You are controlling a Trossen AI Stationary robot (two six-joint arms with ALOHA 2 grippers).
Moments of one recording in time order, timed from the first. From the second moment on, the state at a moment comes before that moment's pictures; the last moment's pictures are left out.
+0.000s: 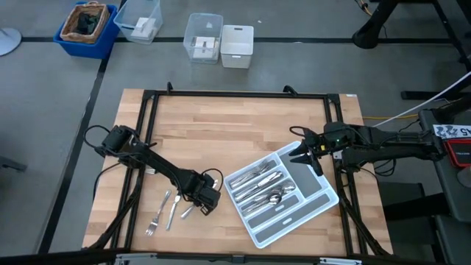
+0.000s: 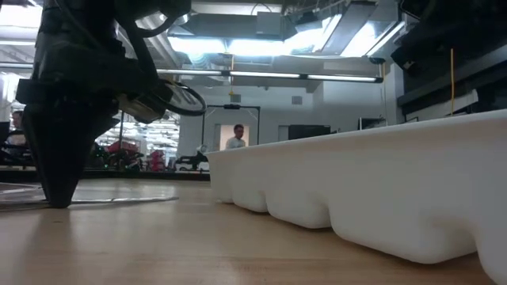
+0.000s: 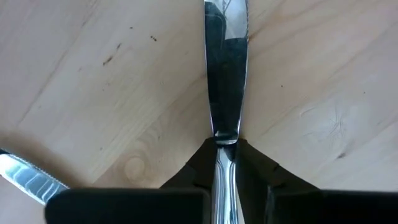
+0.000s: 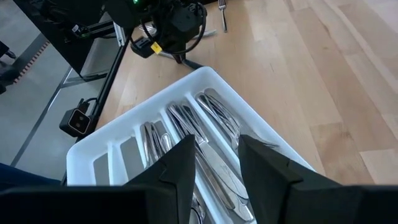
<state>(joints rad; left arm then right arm) -0.43 1.87 1.09 -0.73 0.02 -1.22 -0.03 0.68 0.61 -0.42 -0.25 0.23</state>
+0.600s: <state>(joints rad) -0.43 1.82 1.09 -0.72 0.02 -1.23 -0.03 0.68 0.61 -0.42 -0.25 0.23</state>
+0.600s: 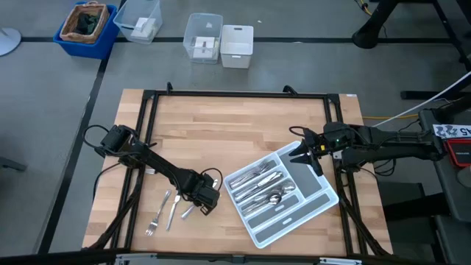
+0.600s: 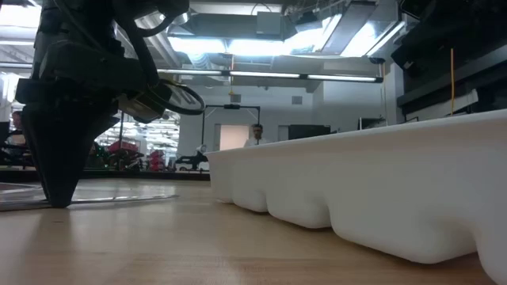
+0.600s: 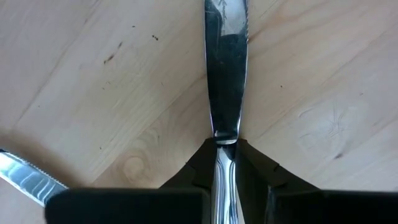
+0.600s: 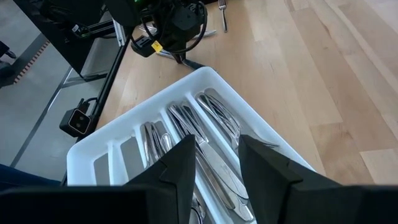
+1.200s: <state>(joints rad) -0.45 1.83 1.09 -0.68 0.01 -1.22 -0.03 0.68 0.61 -0.42 -0.26 0.23</state>
